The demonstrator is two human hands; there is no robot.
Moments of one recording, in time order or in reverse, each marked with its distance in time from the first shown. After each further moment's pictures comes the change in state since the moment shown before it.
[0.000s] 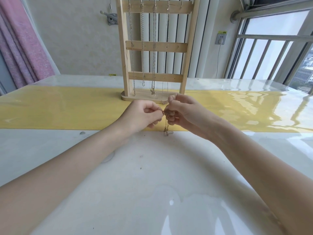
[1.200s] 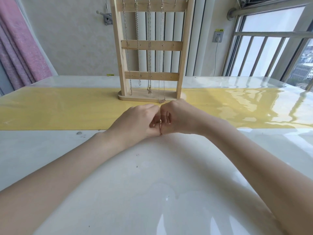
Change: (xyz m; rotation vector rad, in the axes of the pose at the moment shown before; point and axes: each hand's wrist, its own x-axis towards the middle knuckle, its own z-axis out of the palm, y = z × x) left_hand -0.001 -0.018 0.000 0.818 -0.019 0.566; right_hand -0.007 -0.009 0.008 -1.254 -0.114 -0.201
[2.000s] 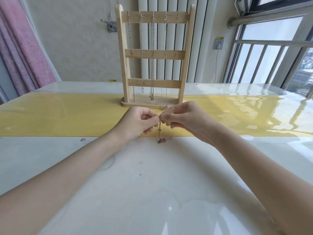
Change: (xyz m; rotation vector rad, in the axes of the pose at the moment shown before) left_hand 0.007 -0.004 -0.008 -0.825 0.007 -0.487; right_hand 0.003 0.020 0.003 0.991 0.142 0.173
